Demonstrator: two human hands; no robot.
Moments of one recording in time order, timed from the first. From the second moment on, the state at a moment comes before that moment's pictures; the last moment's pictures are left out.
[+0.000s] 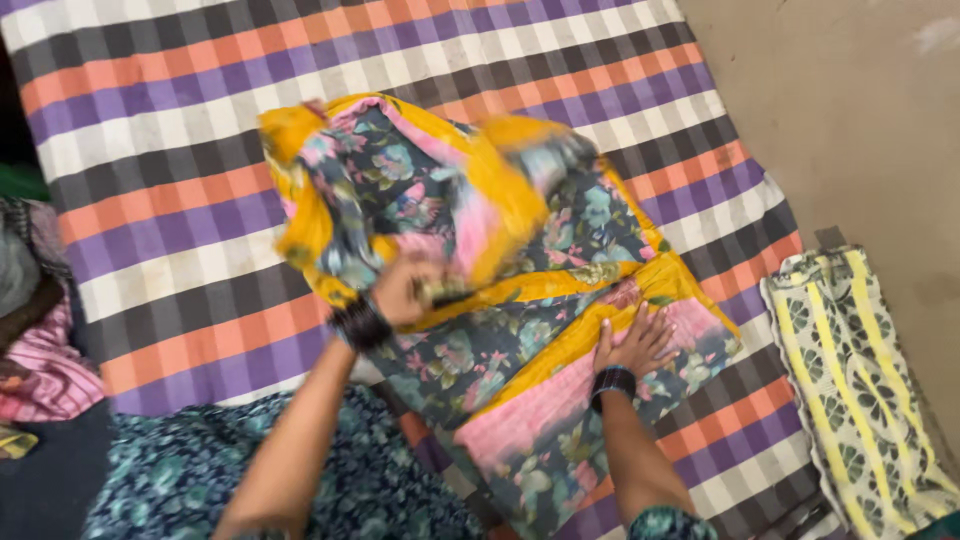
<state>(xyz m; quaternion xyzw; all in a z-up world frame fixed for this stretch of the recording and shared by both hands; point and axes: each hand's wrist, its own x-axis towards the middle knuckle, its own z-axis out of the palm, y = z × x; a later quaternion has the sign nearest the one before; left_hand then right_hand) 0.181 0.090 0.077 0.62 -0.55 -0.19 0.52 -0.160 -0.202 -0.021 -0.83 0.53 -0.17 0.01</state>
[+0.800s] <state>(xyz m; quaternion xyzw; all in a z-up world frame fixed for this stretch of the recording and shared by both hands) 0.124 0.172 -0.051 0.59 -0.14 -0.02 0.79 -0.107 0.069 0.083 -0.94 0.08 -0.26 0.19</state>
